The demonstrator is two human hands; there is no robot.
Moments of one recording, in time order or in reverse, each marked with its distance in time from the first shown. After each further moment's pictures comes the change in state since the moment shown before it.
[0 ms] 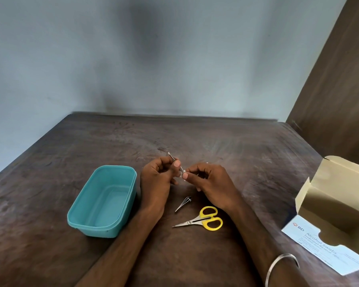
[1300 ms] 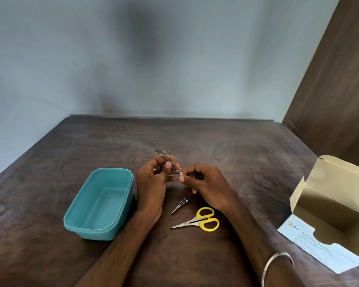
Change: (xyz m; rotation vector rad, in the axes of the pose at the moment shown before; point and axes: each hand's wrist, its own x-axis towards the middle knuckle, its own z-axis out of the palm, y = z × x) left_hand -0.001 0.004 0.003 -0.132 0.020 -0.028; right_hand 0.000 -0.001 0.000 0.059 -0.029 0.050
